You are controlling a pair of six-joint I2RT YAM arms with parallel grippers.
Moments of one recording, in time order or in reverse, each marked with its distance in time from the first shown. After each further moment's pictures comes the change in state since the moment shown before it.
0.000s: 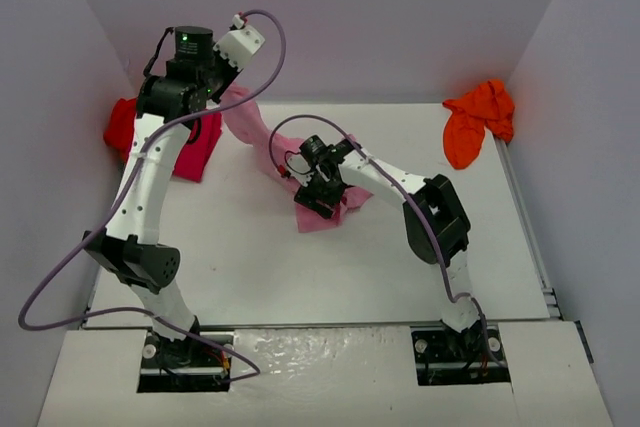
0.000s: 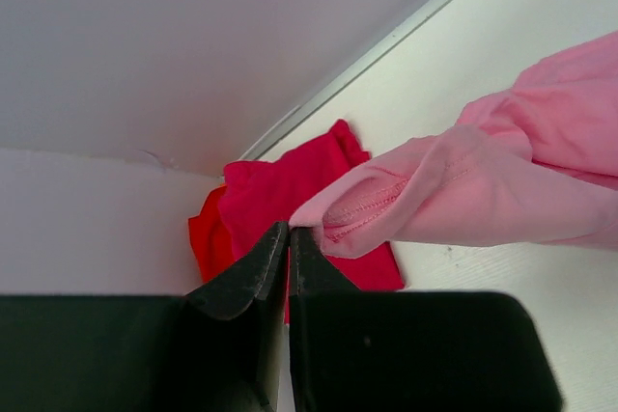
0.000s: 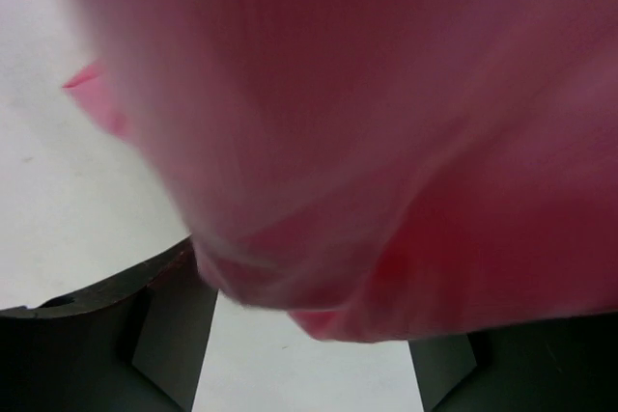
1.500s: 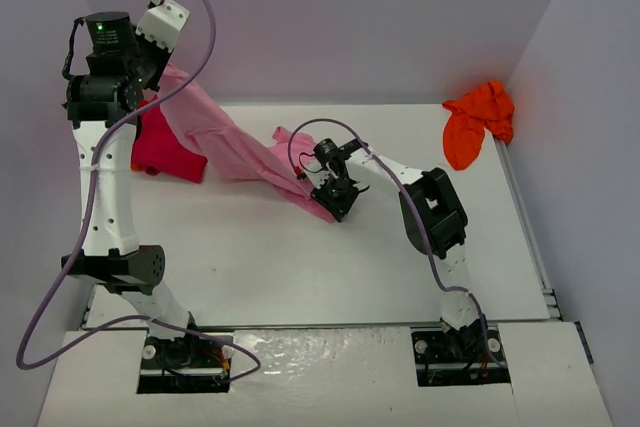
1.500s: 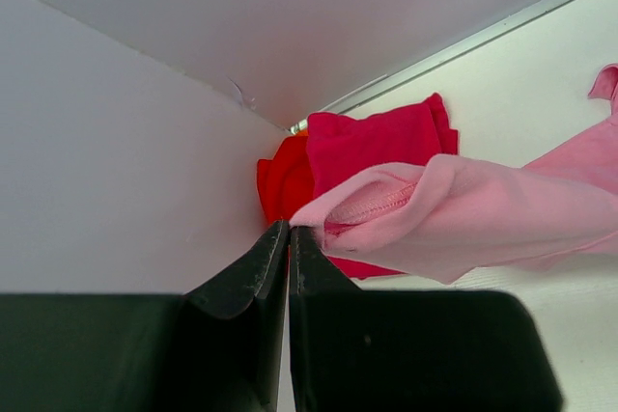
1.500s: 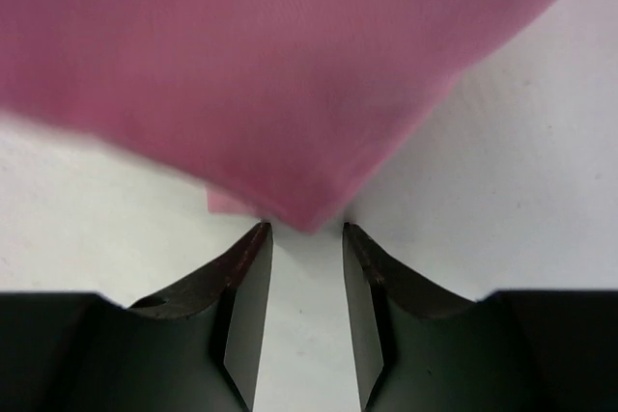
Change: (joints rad) left arm 0.275 -0.041 0.162 -0.088 0.092 -0.024; right arm -0.085 0.081 -0.022 -0.045 -0.069 0.077
